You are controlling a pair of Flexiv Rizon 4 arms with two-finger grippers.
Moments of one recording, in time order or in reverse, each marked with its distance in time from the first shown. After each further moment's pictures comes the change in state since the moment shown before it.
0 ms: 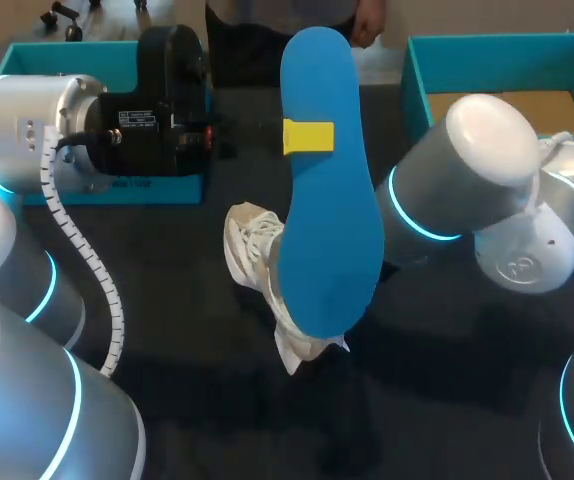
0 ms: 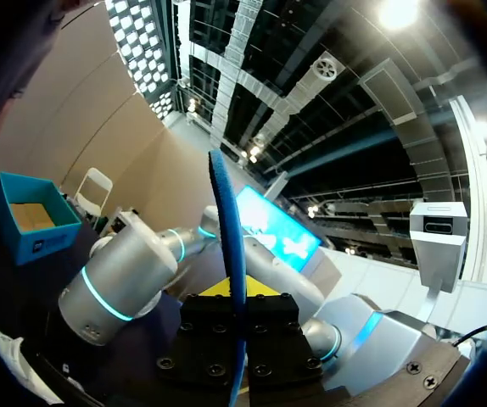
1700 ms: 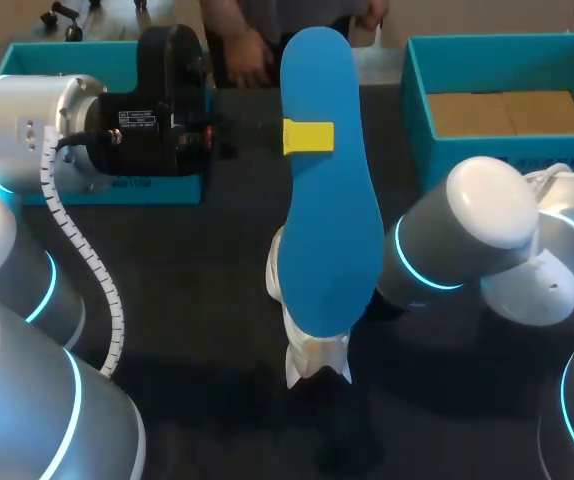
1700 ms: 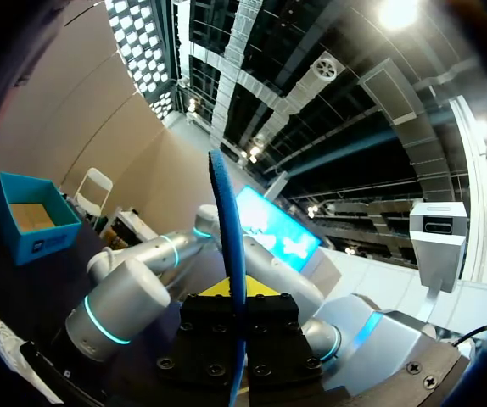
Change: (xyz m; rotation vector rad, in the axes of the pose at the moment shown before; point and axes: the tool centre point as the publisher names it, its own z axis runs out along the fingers) left arm 0.000 0.000 0.000 0.000 0.000 0.000; right arm -0.030 -0.035 0.045 -0.017 -0.061 0.315
